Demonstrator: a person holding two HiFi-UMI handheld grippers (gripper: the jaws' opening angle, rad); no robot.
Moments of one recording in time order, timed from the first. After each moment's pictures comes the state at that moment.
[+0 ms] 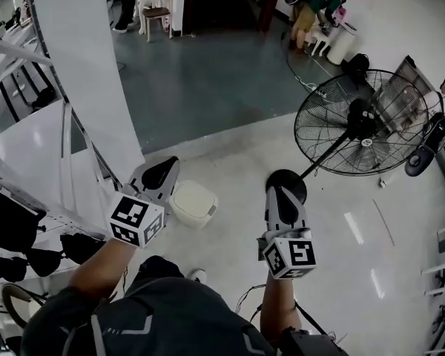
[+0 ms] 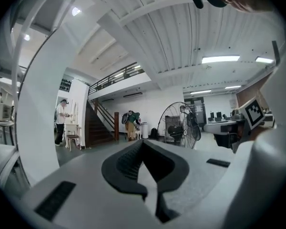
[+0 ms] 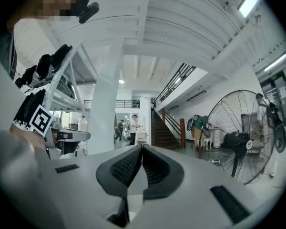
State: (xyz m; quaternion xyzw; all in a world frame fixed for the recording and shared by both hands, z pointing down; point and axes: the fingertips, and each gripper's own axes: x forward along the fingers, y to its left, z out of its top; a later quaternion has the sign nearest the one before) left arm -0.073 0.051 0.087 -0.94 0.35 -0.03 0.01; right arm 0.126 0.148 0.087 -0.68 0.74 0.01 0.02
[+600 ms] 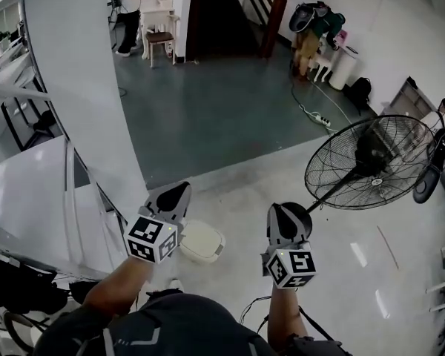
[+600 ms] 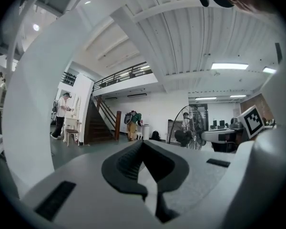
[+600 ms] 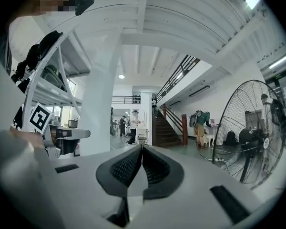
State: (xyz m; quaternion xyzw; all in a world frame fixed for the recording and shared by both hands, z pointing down) left arm -0.072 -0.063 0.102 -0.94 0.35 -0.01 -0.03; right arm 0.123 0.027 0.103 -0.67 0.74 -0.01 -0.01
